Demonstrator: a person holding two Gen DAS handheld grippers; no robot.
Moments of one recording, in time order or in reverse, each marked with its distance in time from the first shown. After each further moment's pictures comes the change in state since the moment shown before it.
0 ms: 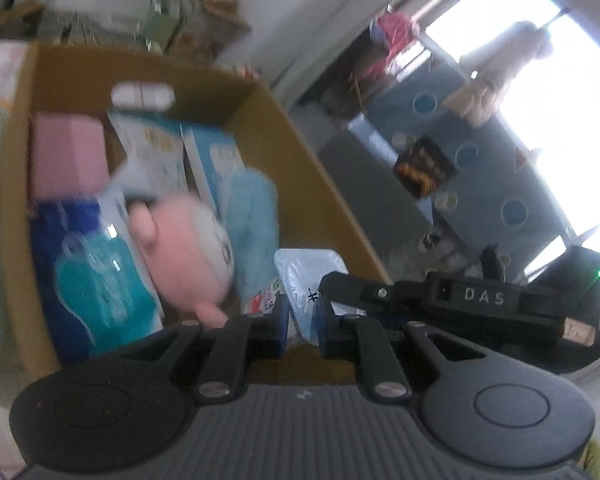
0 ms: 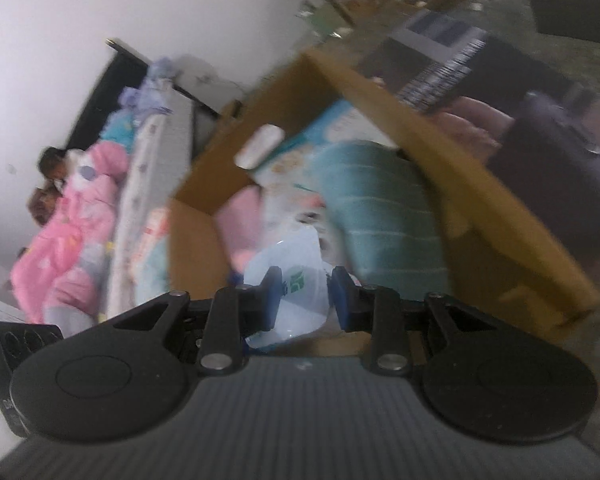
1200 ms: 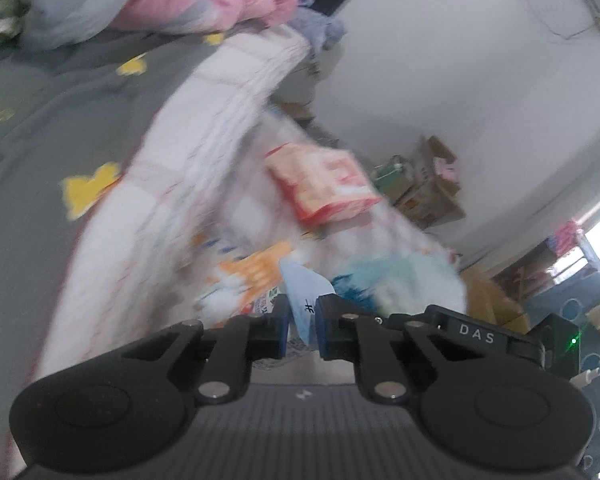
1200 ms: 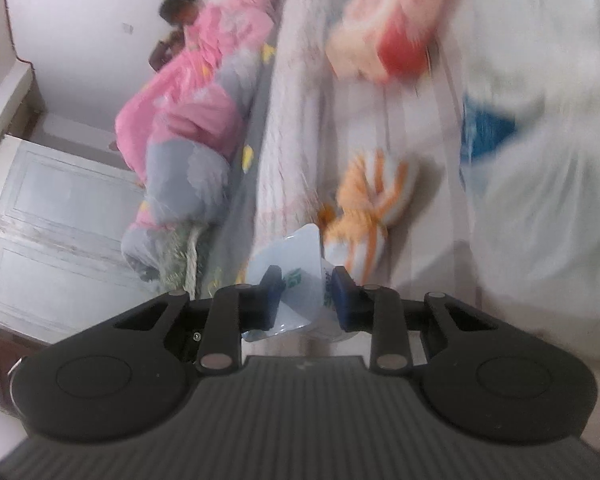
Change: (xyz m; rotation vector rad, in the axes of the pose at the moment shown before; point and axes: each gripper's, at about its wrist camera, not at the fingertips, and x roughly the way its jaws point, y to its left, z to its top) left arm -0.321 0.248 -0.062 -0.402 -0.486 0.418; right arm 0.257 0.317 -0.180 -0.131 0.400 0.464
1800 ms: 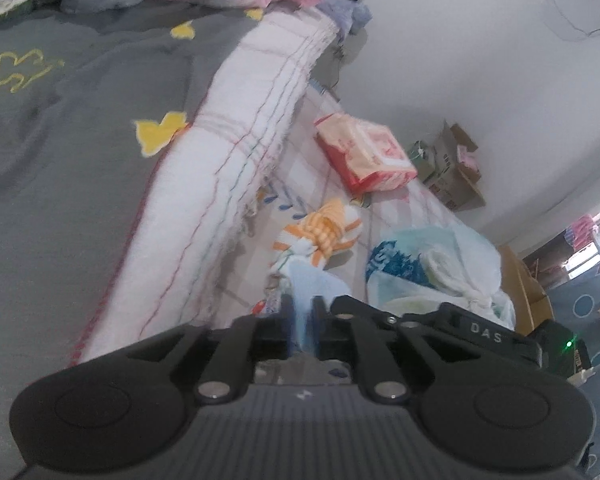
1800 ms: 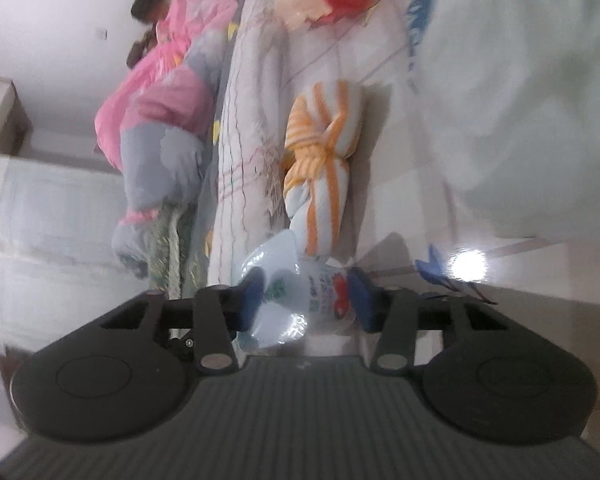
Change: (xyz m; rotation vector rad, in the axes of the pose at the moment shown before) left arm -0.005 0.053 -0.030 -0.049 0.068 0.070; right arm 0.032 -0.032 -0.049 0.101 0.061 -0.024
